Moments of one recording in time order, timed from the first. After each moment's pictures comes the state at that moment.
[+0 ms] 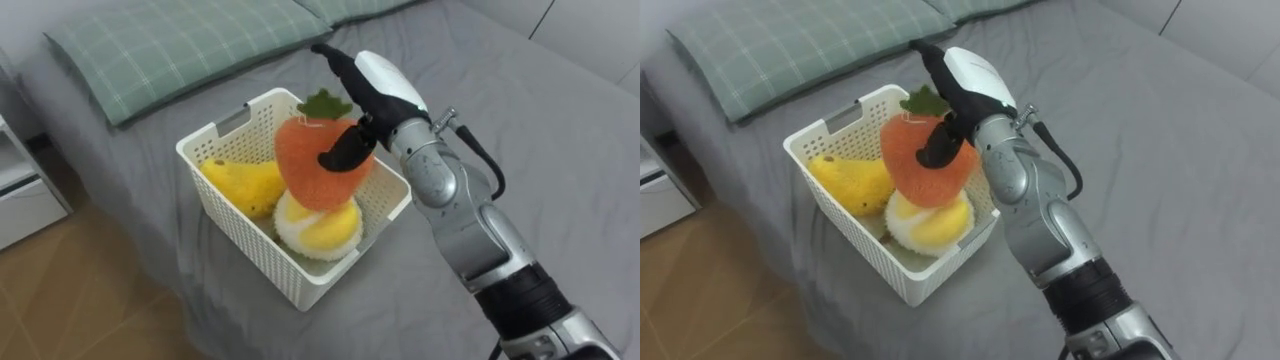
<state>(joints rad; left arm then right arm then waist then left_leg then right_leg) 0.16 0.19 0.06 0.89 0.14 0.21 -0.06 -0.50 -0.21 0.38 0.18 -0.56 0.26 0.11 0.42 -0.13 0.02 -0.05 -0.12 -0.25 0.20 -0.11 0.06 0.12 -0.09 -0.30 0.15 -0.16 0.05</state>
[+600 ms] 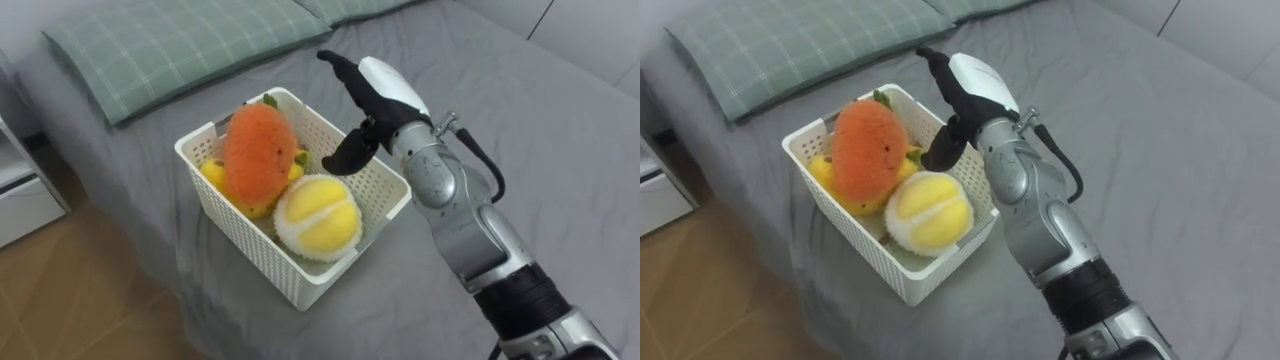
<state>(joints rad) 0.15 0.19 0.07 0.88 0.17 0.22 -0.06 -0.50 -0.21 0.38 0.19 -0.55 0.29 0.11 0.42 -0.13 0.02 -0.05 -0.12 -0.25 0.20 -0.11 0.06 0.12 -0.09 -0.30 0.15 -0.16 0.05</state>
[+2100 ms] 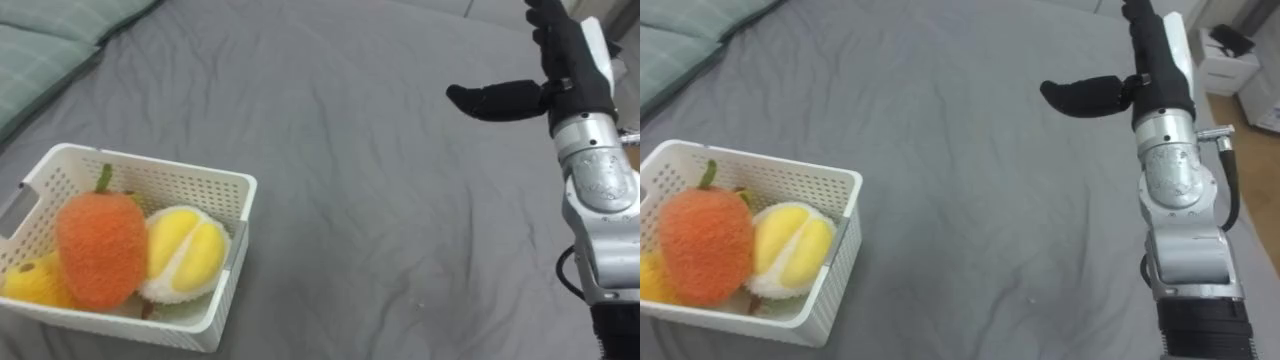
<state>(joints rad) 0.23 0.20 0.17 0.95 0.07 0.10 -0.05 -0.27 -0.40 -0.14 0.07 0.01 0.08 -0.09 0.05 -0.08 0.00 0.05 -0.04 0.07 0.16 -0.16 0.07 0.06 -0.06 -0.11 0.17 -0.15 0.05</state>
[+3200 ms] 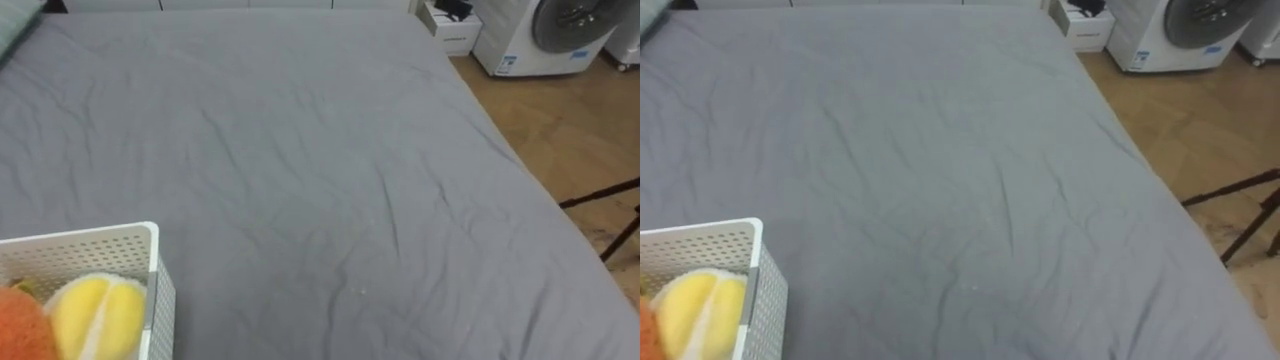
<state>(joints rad) 0.30 0.21 0.22 1.06 0.07 0.10 -0.03 0.18 -0.28 -0.29 1.32 0.19 0.05 -0.14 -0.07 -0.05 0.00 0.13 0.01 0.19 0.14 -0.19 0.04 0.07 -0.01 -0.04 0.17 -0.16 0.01</state>
